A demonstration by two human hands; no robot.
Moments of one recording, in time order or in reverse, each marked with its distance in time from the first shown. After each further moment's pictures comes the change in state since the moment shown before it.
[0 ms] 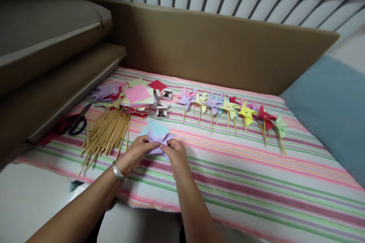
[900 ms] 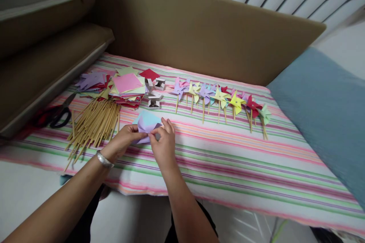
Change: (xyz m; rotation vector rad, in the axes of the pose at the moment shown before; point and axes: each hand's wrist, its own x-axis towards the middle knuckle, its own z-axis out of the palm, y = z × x) left_hand 0.007 0.005 -0.016 0.223 0.011 -0.036; right_hand 0.003 0.012 0.006 -0.821 0.223 -0.621
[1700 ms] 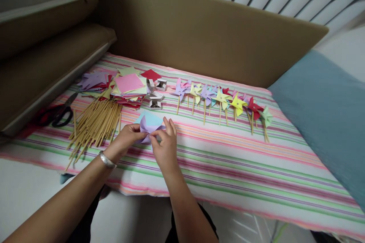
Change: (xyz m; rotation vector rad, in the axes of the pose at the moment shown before) left_hand 0.004 -0.005 0.001 0.023 0.060 0.063; right_hand -0.005 -0.002 -0.006 -0.037 -0.023 -0.067
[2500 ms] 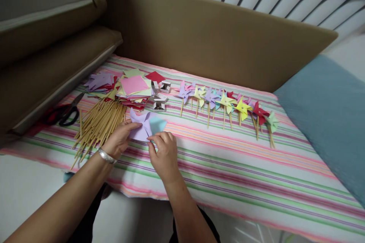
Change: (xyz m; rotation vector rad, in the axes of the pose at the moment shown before) left_hand 0.006 0.015 -0.015 -0.441 0.239 -0.096; right_hand -0.008 -0.015 -0.003 -0.074 -0.103 -0.219
